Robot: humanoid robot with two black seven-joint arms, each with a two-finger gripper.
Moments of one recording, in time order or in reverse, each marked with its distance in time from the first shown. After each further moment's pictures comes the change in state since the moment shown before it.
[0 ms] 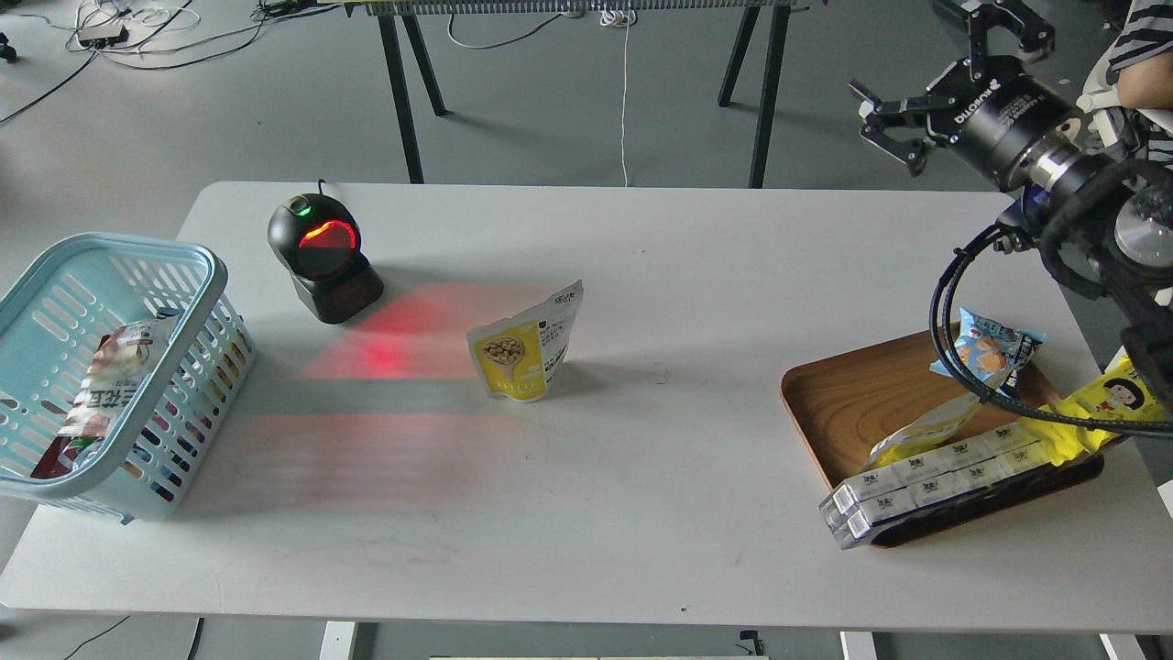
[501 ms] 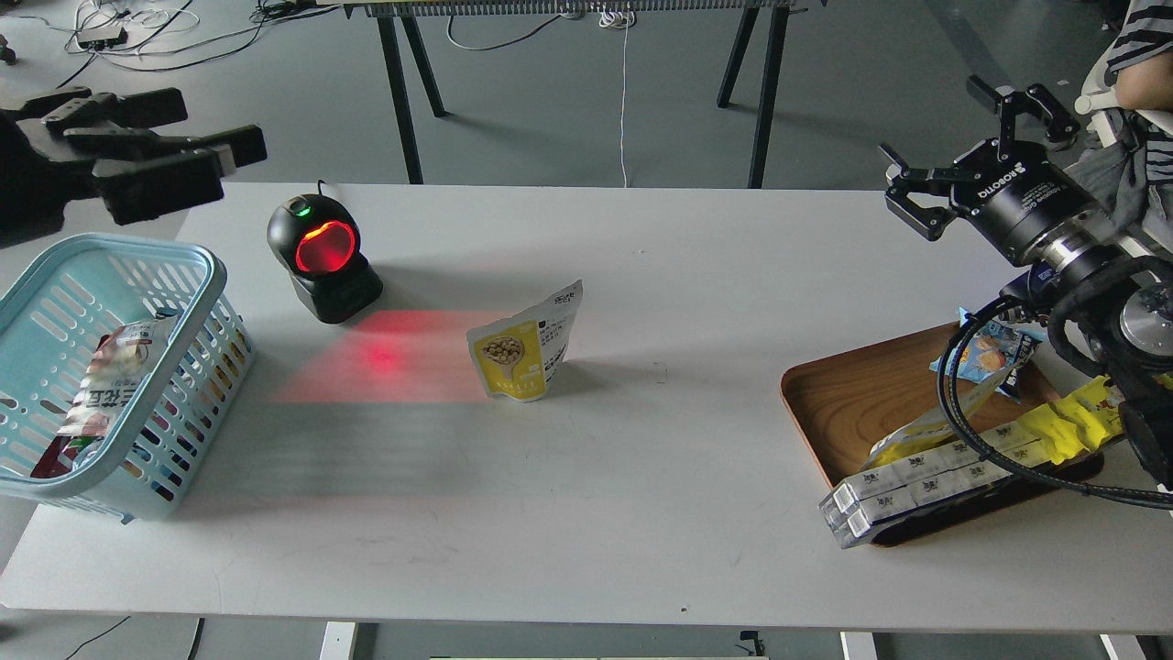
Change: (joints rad) left arm -0.012 -0.301 0.003 -0.060 0.795 -0.118 0.009; right arm -0.096 0.014 0.056 0.003 -0.003 0.029 -0.001
